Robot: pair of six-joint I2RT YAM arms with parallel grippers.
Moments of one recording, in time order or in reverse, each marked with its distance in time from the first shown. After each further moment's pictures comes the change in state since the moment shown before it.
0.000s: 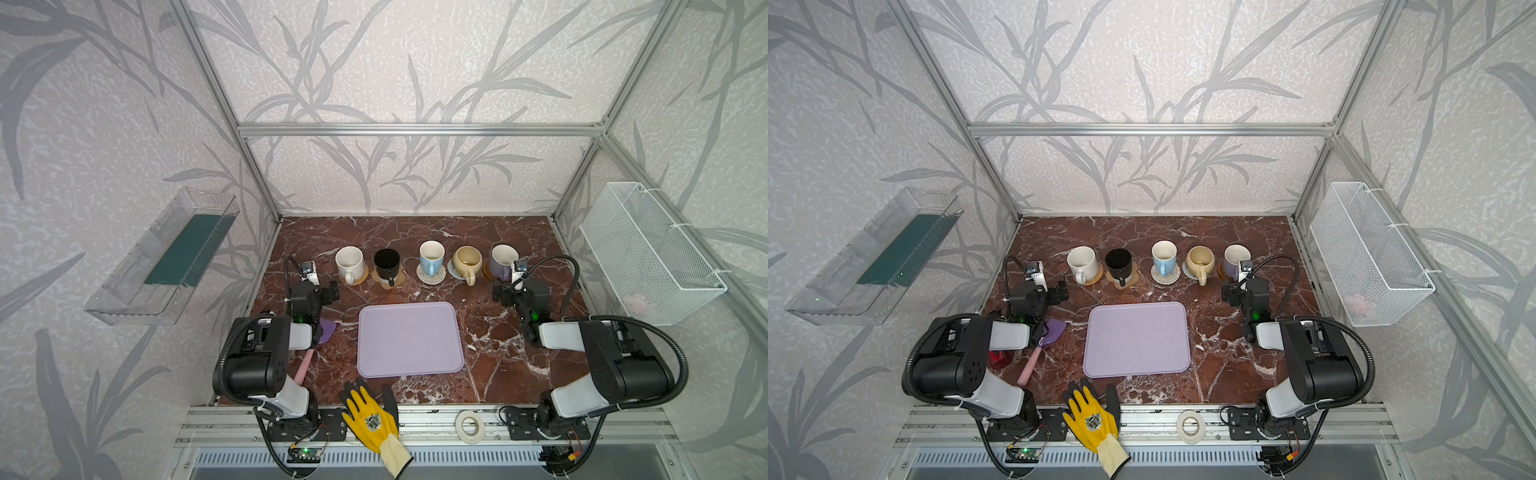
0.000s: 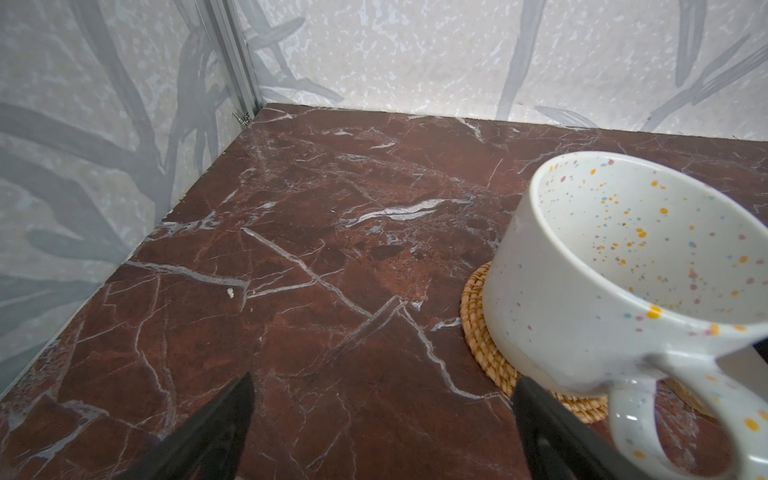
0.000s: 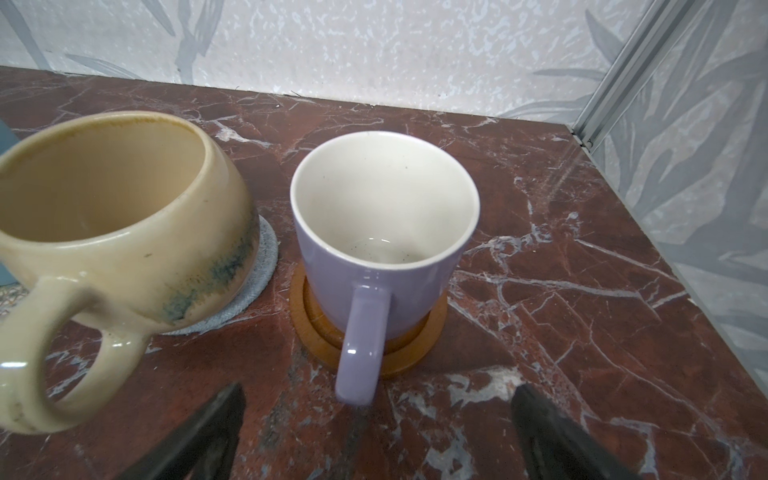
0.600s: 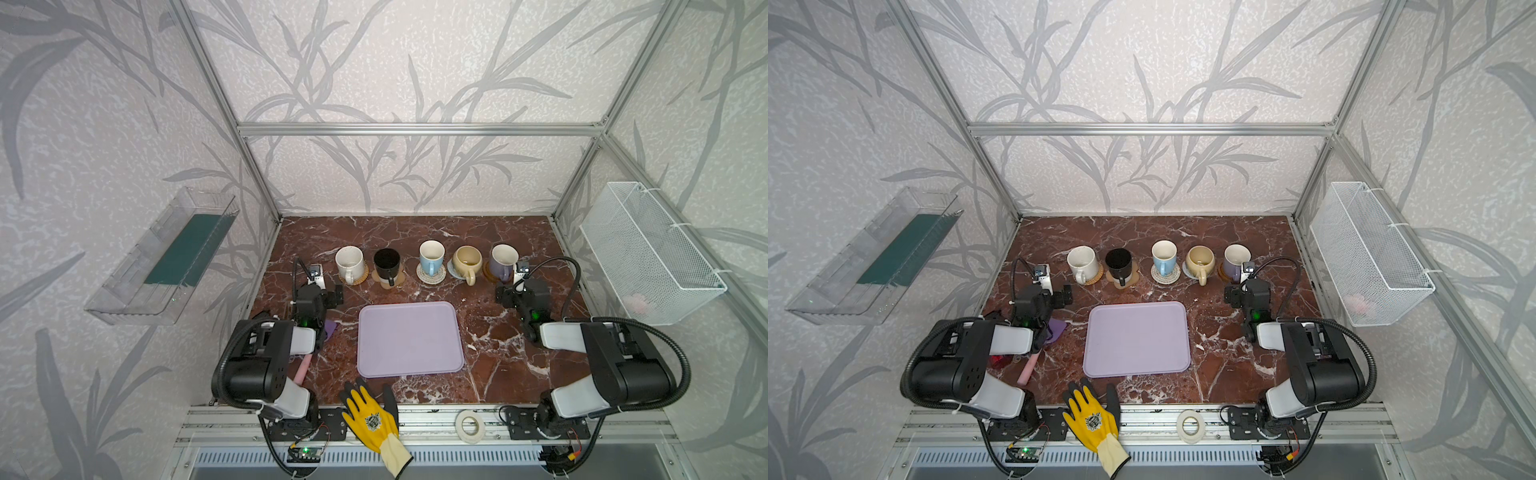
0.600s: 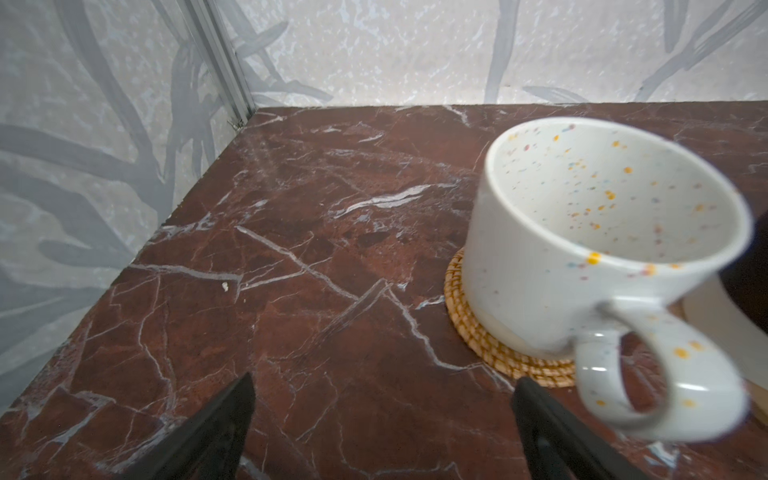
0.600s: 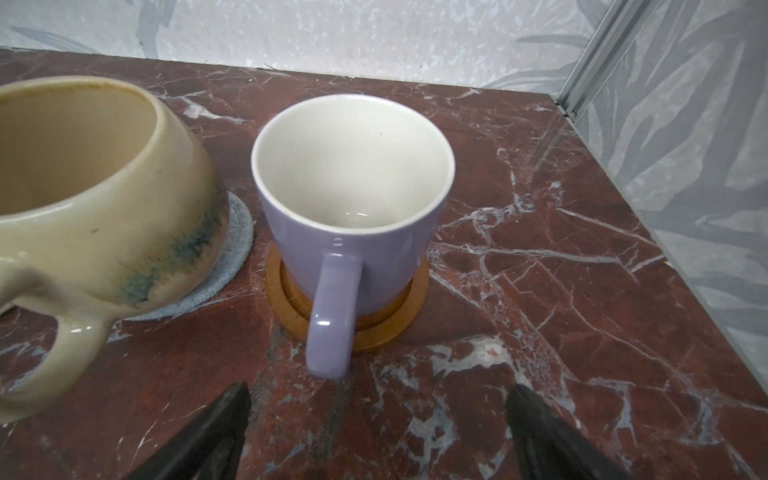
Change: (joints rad) left arm -0.034 -0.005 -0.030 -0.011 -0.042 0.035; right arm -0.004 -0.017 0.000 -0.063 0.038 0.019
